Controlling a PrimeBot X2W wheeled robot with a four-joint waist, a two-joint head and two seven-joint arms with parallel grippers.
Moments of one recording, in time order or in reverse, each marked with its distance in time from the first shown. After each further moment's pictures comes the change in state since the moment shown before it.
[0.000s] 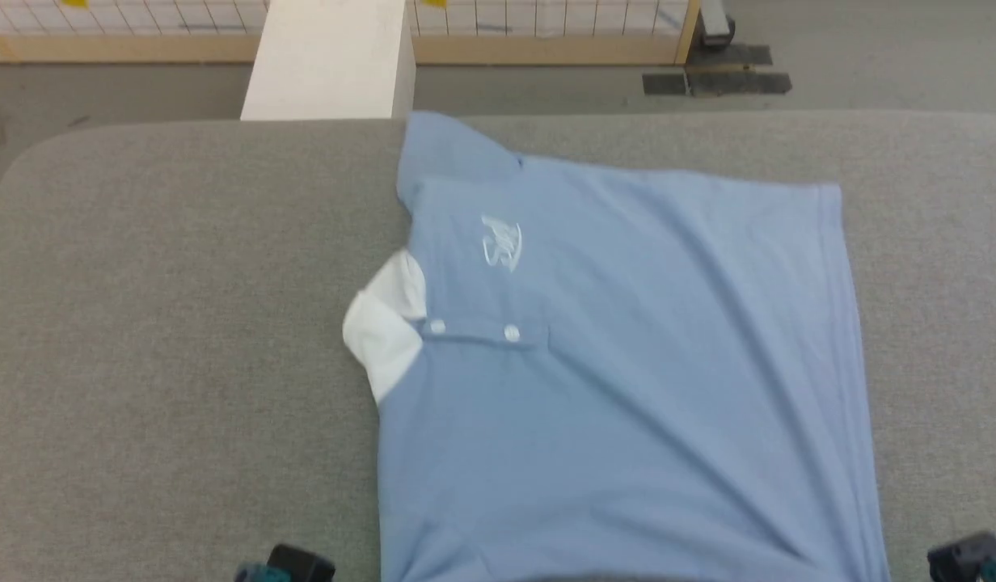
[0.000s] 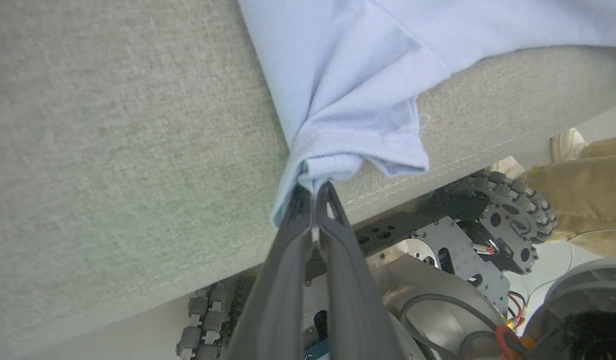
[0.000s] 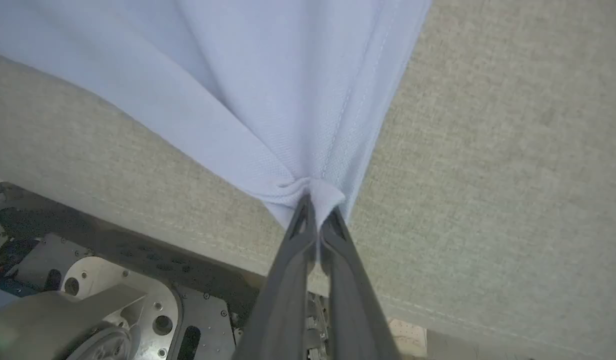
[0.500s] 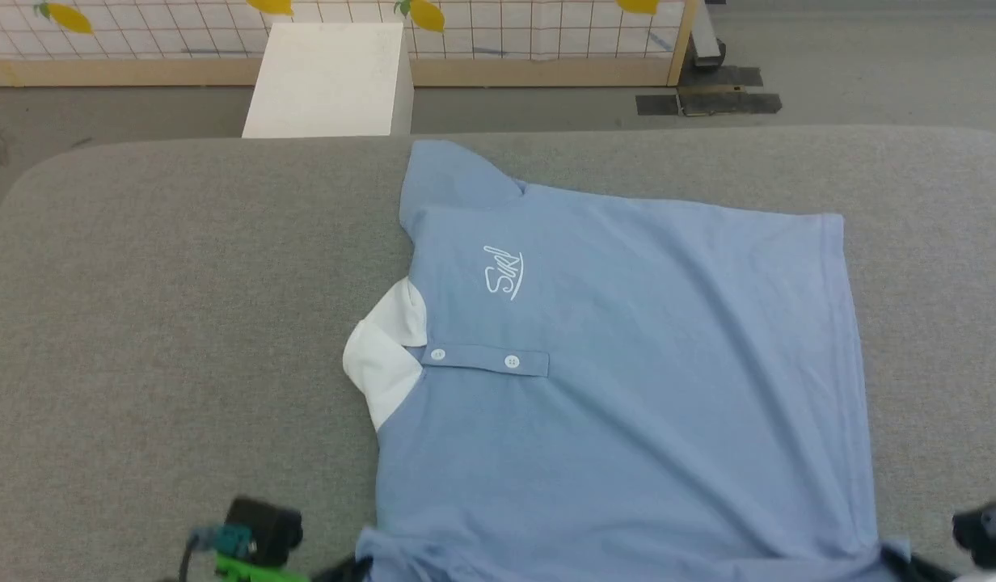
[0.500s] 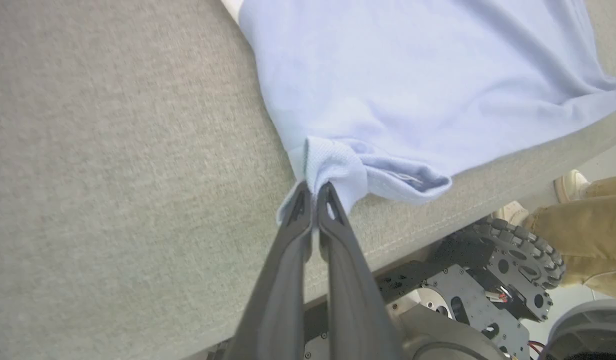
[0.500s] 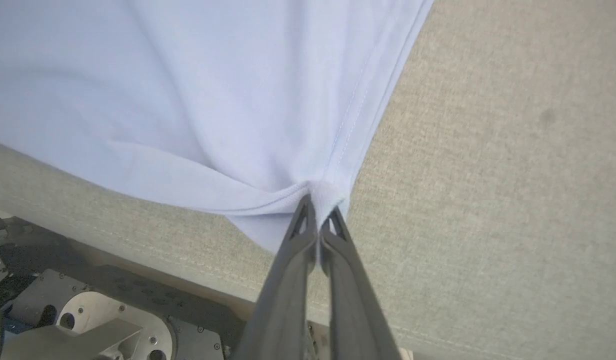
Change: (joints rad) left arm 0.000 0.062 0.071 -0.095 0.000 0.020 -0.055; right arm 0.031 0.028 -0.085 -0.133 -0.011 0.000 0.047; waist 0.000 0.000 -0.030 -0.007
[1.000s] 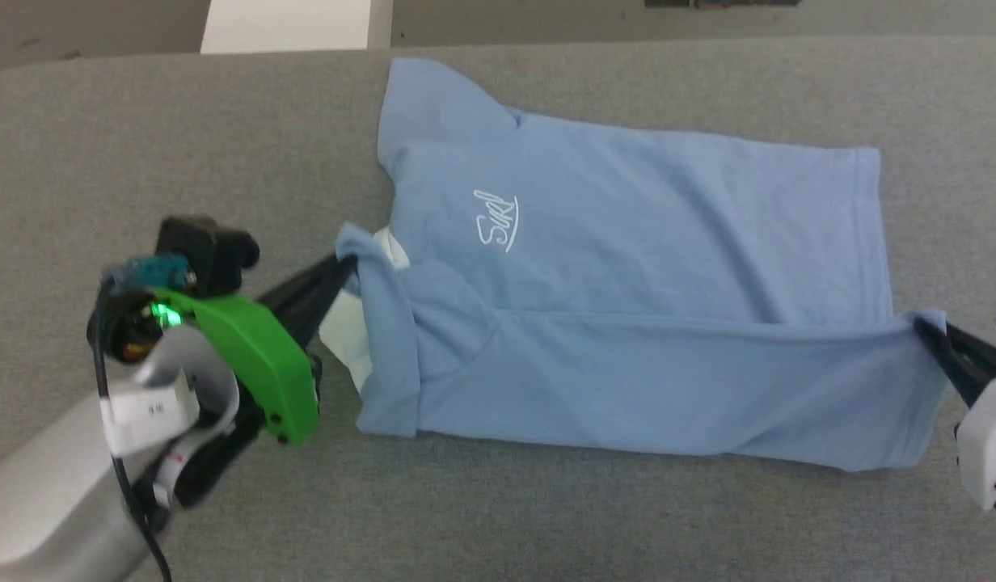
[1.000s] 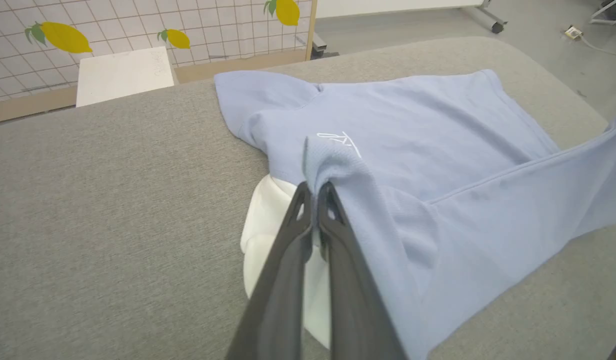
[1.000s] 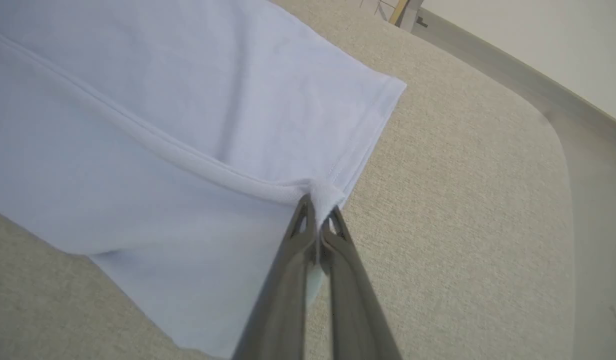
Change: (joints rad) left arm -0.469 -0.077 0.155 0.122 0.055 -0.153 0.027; right arm -0.436 -0.154 0.060 0.039 -0.004 0.000 -0.046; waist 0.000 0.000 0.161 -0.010
